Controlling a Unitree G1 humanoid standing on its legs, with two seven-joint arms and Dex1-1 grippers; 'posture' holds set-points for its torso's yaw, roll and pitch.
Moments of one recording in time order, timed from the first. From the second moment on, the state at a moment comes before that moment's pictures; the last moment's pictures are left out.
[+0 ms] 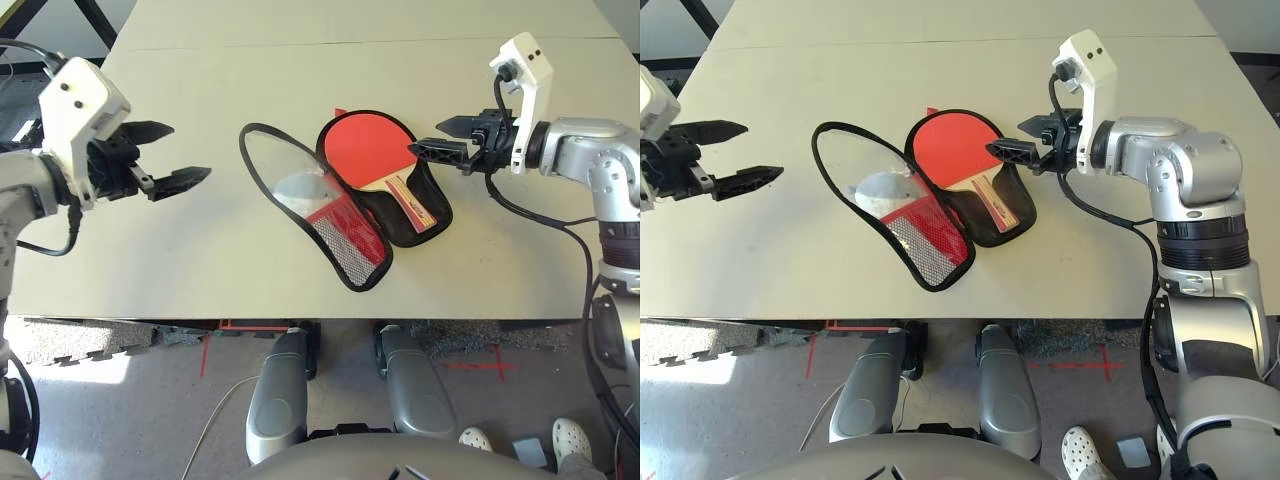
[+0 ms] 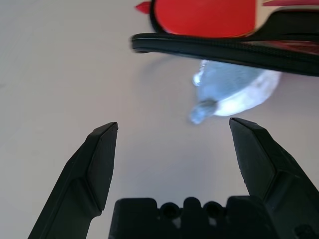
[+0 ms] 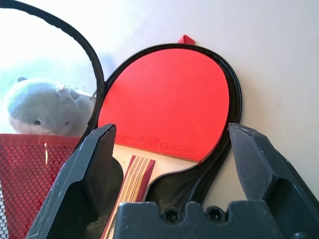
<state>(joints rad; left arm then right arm) -0.41 0.96 0.14 -0.27 -0.49 0.74 -0.91 -0.80 -0.65 -0.02 0.12 0.49 0.89 0.80</state>
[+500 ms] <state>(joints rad) -0.79 0.36 -0.27 -0.27 -0.46 0.82 -0.73 -0.90 -0.67 -0.15 0.49 0.50 0.81 0.86</state>
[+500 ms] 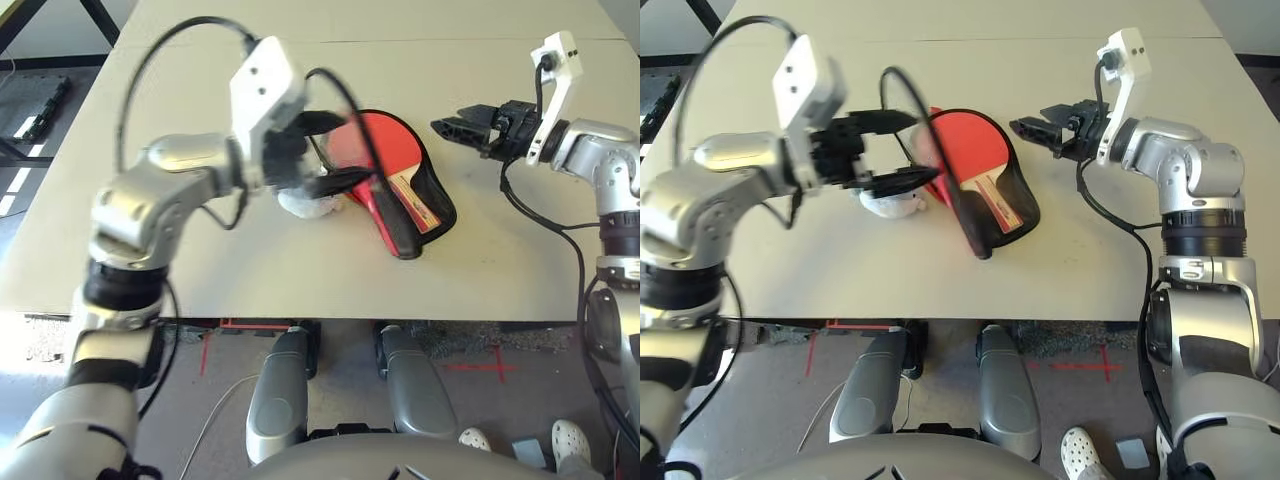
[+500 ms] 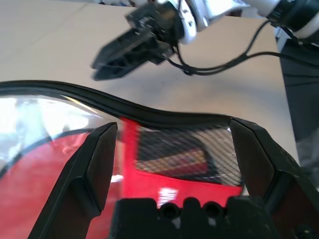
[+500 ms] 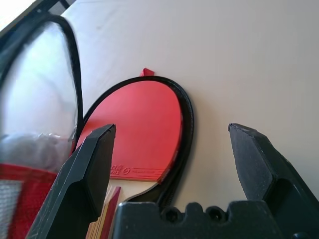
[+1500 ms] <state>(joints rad) -0.69 0.55 -0.20 -0.31 -0.43 0.82 -0.79 -0.65 -0.65 -0.11 0.22 0.62 1.22 0.98</state>
